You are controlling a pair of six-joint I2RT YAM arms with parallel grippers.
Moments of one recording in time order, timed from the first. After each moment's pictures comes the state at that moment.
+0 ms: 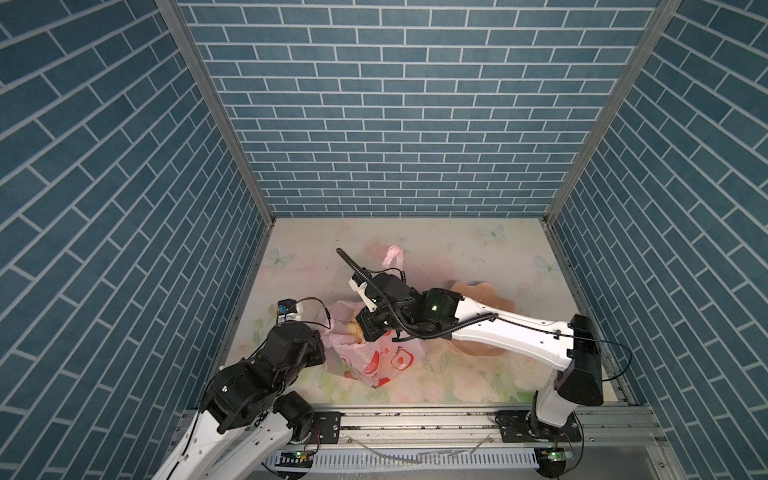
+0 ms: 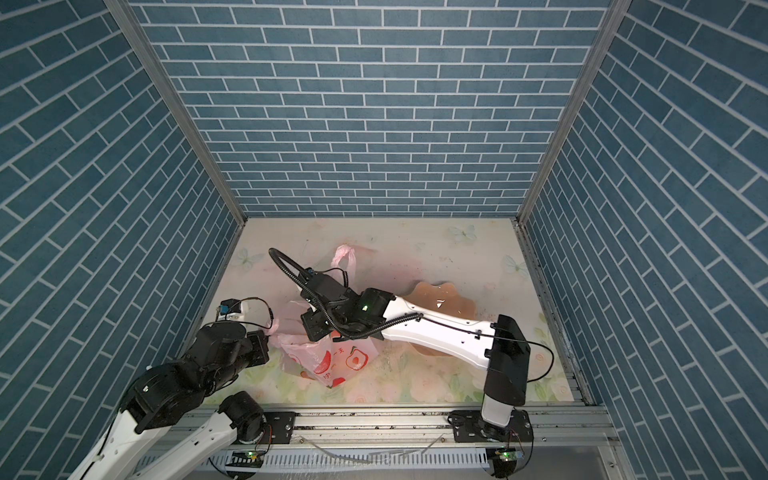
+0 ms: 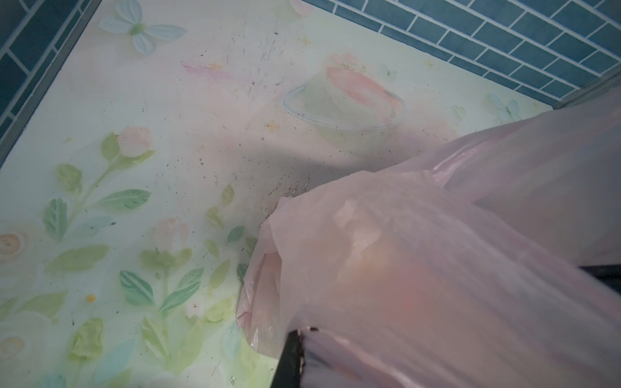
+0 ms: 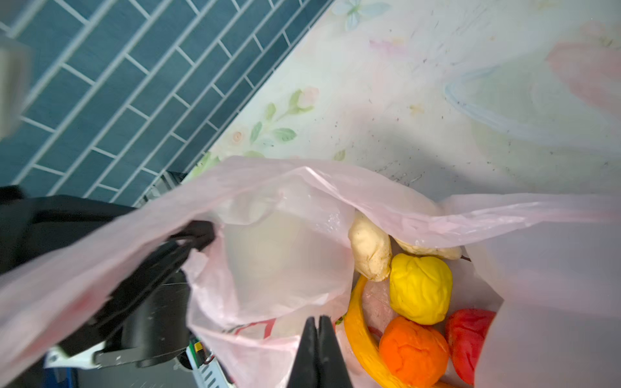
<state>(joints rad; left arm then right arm) -0.65 0.47 0.80 -1.12 -0.31 -0.74 1.26 1.75 1.60 -0.60 0.01 0.50</state>
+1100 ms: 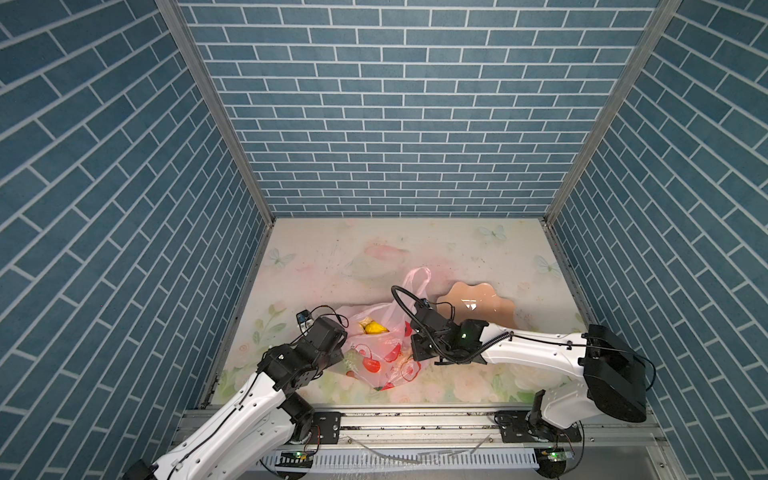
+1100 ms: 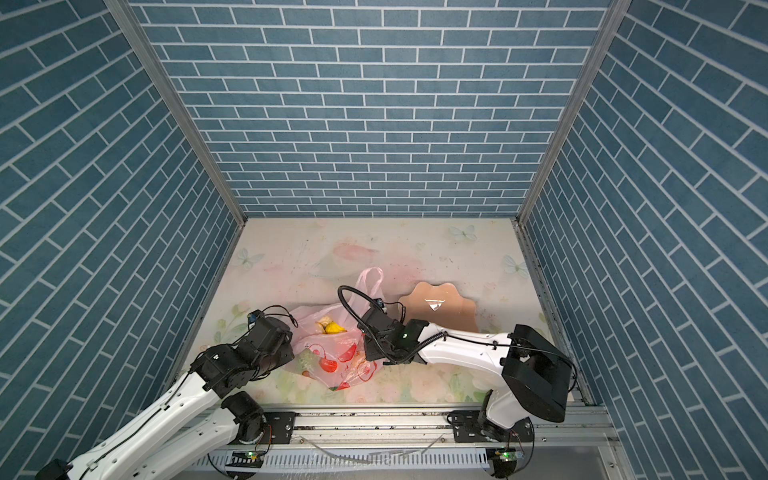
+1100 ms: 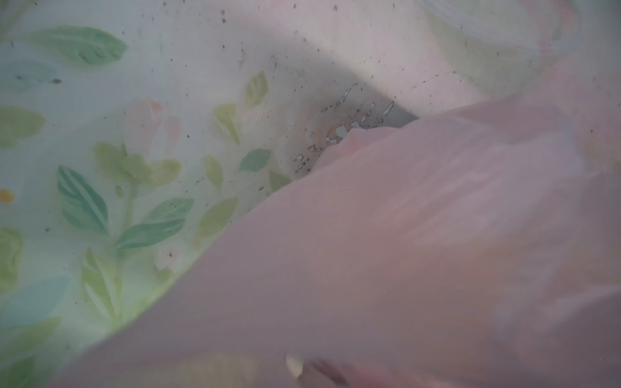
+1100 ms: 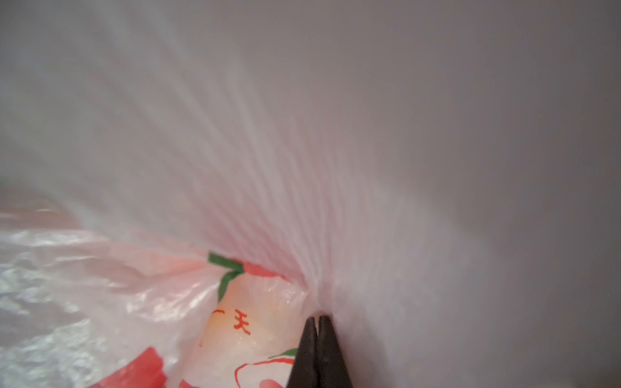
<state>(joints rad) -0.63 0.70 0.54 -0.95 -0.26 -1.02 1.14 1.50 0.89 -0.40 0.09 0.78</state>
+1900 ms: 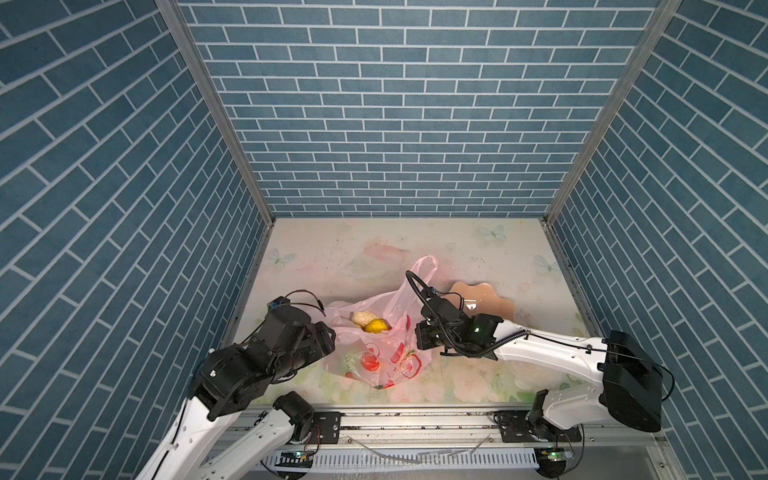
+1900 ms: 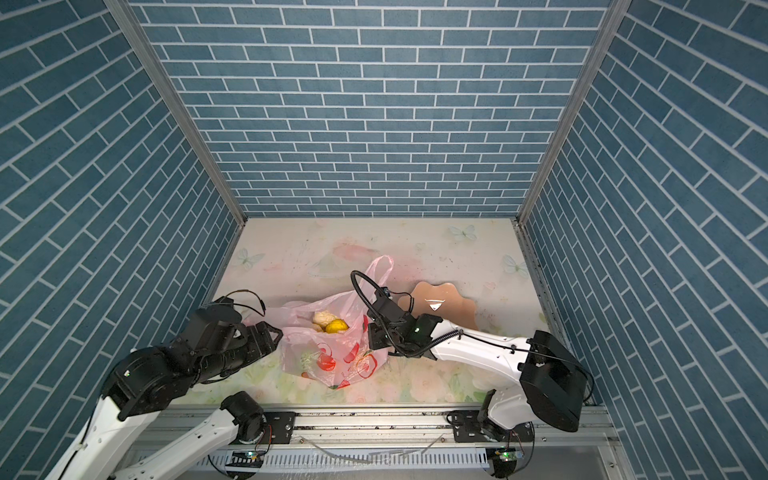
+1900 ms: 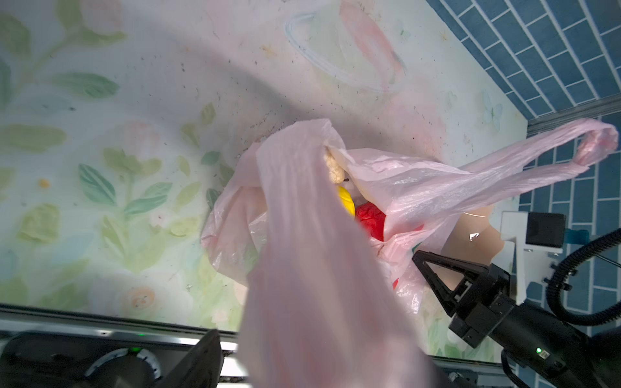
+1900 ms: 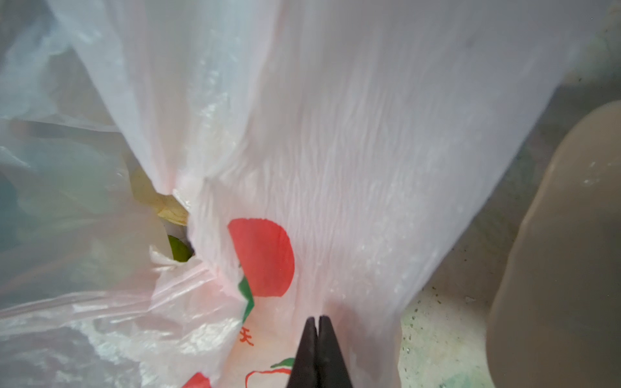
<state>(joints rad) -0.62 0.68 1.13 -1.37 -0.13 -0.98 1.08 1.41 0.88 -0.35 0.07 0.70</state>
